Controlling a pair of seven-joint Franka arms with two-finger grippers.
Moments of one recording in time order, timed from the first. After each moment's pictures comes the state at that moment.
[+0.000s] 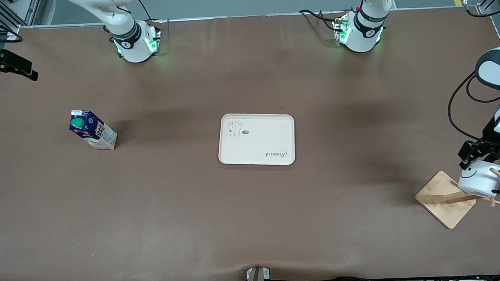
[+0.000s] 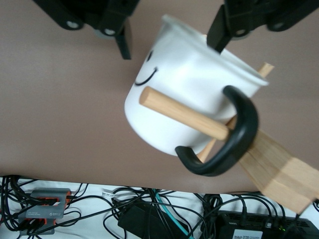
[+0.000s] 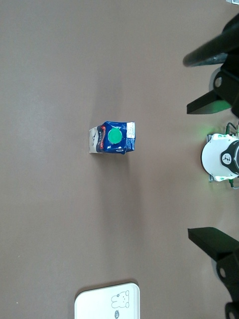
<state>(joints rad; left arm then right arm) 0.29 0.19 -0.10 -2.00 -0.16 2.63 0.25 -0.11 -0.06 0.06 -1.49 0.01 1.27 0.01</state>
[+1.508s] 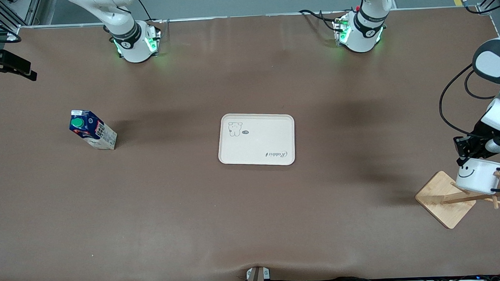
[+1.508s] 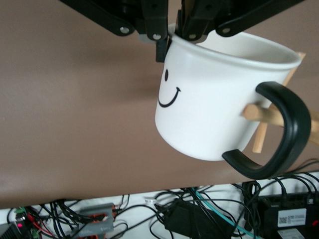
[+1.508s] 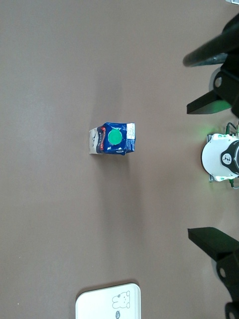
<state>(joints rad) 0.28 0.11 -0.15 -1.99 -0.16 2.49 0.39 -0.12 -0.06 0.06 -1.49 0.01 1.27 0.01</state>
